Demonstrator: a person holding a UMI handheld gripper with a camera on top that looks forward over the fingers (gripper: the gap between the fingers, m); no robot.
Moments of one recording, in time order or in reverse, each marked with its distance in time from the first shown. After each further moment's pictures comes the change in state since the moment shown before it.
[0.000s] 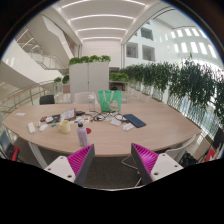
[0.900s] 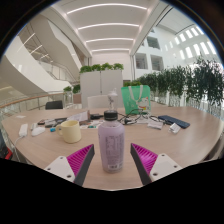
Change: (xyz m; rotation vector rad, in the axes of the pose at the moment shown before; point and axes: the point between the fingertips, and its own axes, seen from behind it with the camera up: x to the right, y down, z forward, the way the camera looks) arm -0.204 0.071 0.328 0.174 -0.126 0.019
